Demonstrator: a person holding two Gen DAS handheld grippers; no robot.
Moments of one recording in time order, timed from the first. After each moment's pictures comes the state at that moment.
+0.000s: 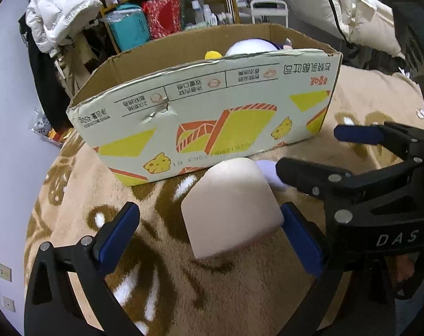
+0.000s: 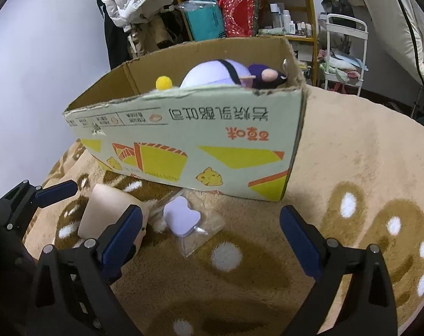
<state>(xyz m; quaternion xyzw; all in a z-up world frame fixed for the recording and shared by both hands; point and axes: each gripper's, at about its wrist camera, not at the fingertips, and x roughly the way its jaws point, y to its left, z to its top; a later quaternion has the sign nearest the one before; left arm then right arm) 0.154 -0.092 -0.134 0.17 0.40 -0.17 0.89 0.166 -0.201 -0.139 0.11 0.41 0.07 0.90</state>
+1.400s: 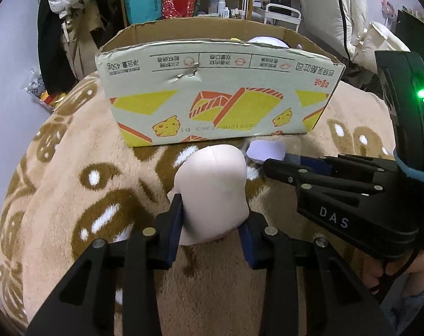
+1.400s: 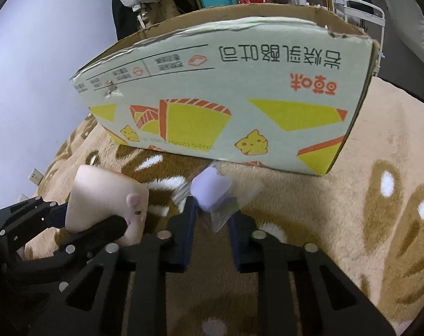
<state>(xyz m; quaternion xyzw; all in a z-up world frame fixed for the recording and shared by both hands) 0.144 -0.059 -0.132 0.08 0.45 -0.17 0.87 0.169 -0.165 -0.155 0.11 0.45 0.10 0.88</state>
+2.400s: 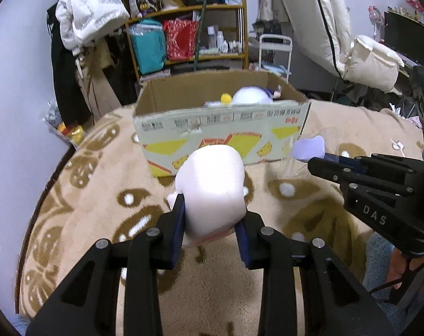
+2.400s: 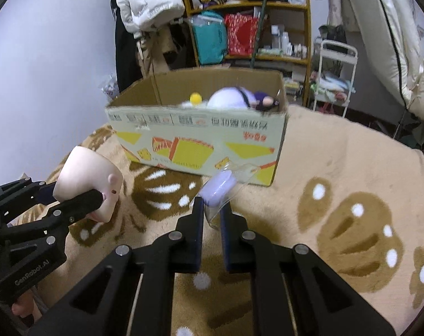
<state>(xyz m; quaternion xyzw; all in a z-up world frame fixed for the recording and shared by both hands) 0.091 -0.051 -0.067 0.11 0.36 -0.17 0.91 0.093 -0.185 -0.076 0.07 0.37 0.05 0.92</state>
